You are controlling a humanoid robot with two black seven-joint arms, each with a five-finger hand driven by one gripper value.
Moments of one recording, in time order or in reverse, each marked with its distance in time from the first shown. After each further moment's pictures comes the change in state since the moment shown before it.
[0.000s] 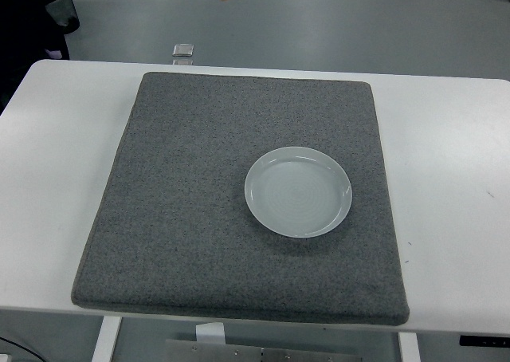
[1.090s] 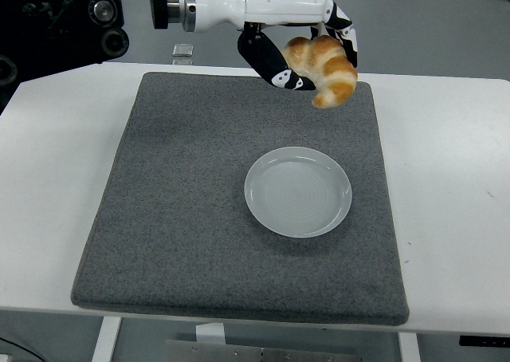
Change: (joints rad) left arm -0.029 -0.058 -0.016 -0.389 0.057 -0.059 0.004; right arm 0.000 0.000 0.000 0.000 0.000 0.000 0.000
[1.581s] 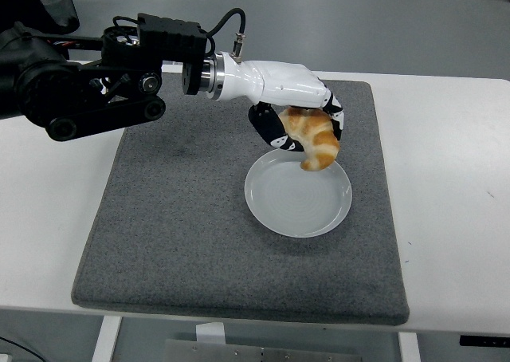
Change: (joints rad) left arm 0.194 -0.132 -0.014 0.103 0.266 0.013 0.012; right arm 0.000 0.000 0.000 -0.001 0.000 0.000 0.000
